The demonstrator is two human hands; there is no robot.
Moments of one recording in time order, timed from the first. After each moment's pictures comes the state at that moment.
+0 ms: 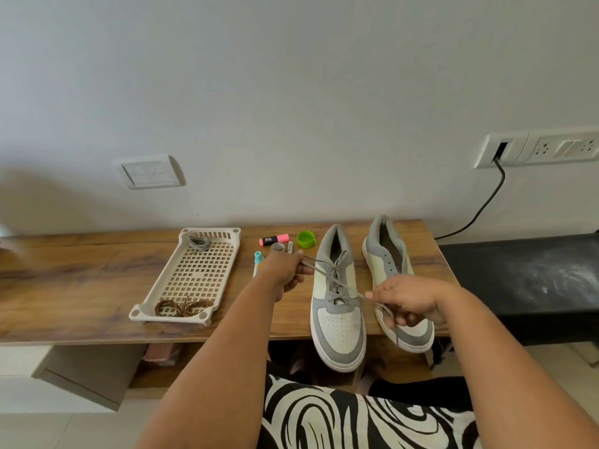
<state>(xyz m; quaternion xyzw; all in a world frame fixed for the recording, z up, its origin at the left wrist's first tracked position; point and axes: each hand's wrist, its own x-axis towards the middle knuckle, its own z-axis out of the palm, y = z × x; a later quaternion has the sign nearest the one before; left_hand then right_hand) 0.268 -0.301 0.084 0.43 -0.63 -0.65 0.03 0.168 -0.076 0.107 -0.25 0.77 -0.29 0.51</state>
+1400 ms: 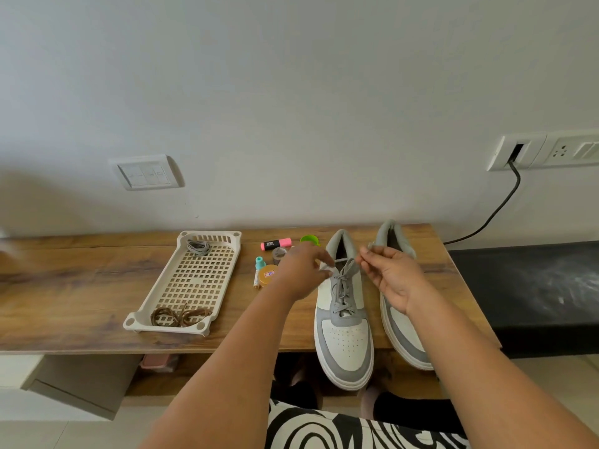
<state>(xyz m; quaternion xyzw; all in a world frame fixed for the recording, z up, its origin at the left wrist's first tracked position) 0.252 -0.300 0.086 0.16 -0.94 -0.30 0.07 0.156 -0.139 0.084 0.00 0.52 -0.78 0.33</state>
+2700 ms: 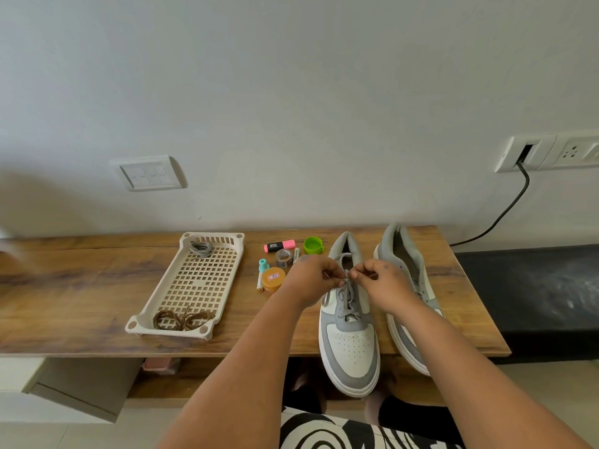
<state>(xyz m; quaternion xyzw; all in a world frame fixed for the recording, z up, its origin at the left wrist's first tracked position) 0.243 -0.301 0.067 0.15 -0.92 -0.36 0.04 0.157 -0.150 0.056 -0.27 0.86 -0.41 0.15</state>
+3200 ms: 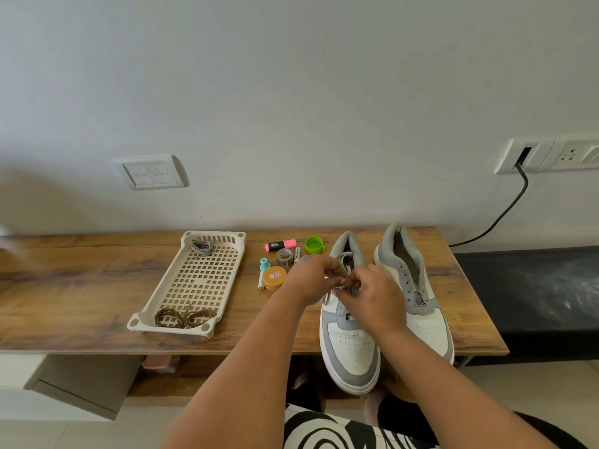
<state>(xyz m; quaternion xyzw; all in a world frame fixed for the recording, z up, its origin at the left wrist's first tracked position) 0.244 -0.302 0.066 0.14 -0.93 -0.34 0.04 0.195 -0.158 0.041 -0.31 0.89 -0.31 -0.06</state>
